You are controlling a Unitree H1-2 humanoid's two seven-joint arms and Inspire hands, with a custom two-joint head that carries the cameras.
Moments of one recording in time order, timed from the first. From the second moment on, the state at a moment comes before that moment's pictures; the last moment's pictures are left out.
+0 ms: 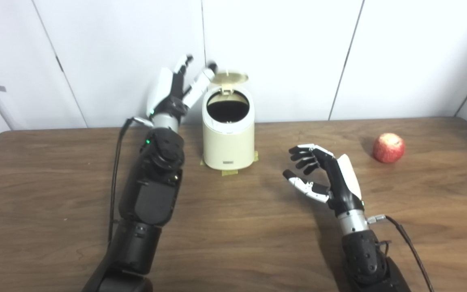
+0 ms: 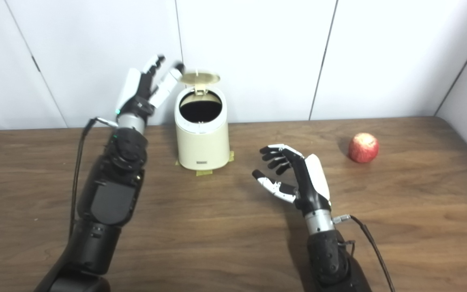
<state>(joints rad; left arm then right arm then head) -0.72 0.03 -0.04 0.19 0.52 0.33 0.08 -0.20 -0.12 0.10 0.15 -0.46 -0.21 -0.22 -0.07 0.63</state>
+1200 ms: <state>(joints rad) 0.06 0.17 0.02 -0.17 -0.01 -0.26 -0.07 -0.53 -0.64 0.10 -0.10 -0.77 0.29 0.45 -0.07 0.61</state>
